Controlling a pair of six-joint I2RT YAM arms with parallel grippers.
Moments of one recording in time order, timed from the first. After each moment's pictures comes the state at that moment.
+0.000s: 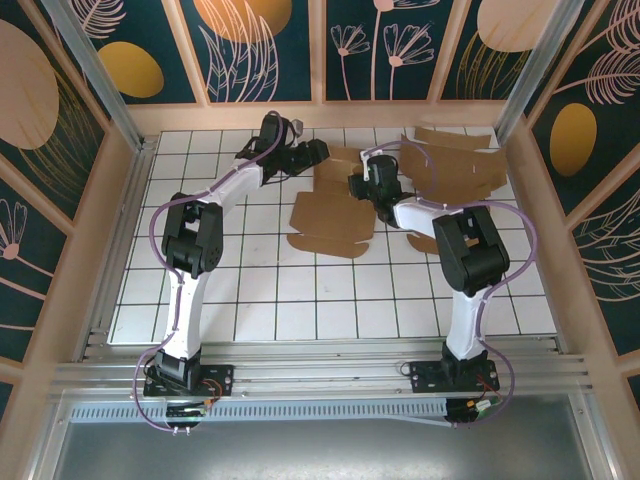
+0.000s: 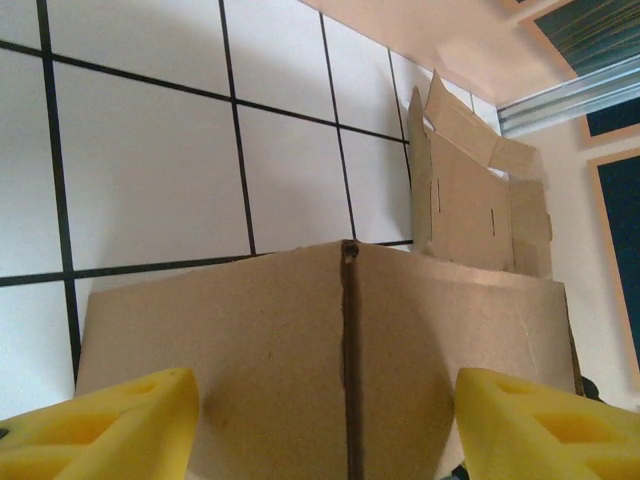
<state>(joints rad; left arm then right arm) -0.39 2.28 1.89 -0.23 0.47 -0.74 0.42 1.96 1.20 0.22 0.16 0.06</state>
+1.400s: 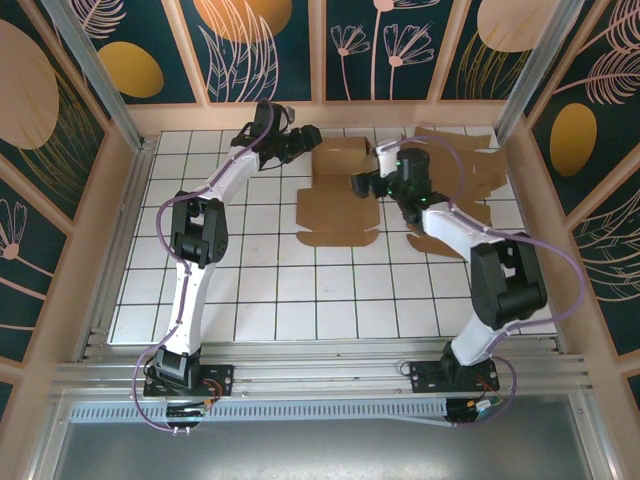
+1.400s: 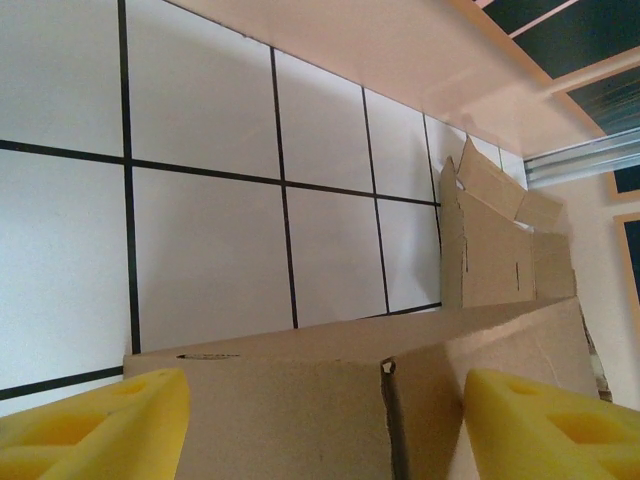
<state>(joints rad) -0.33 2.44 2.21 -0.40 0.45 -0.73 0.32 1.65 1.08 0.15 -0.16 -0.07</state>
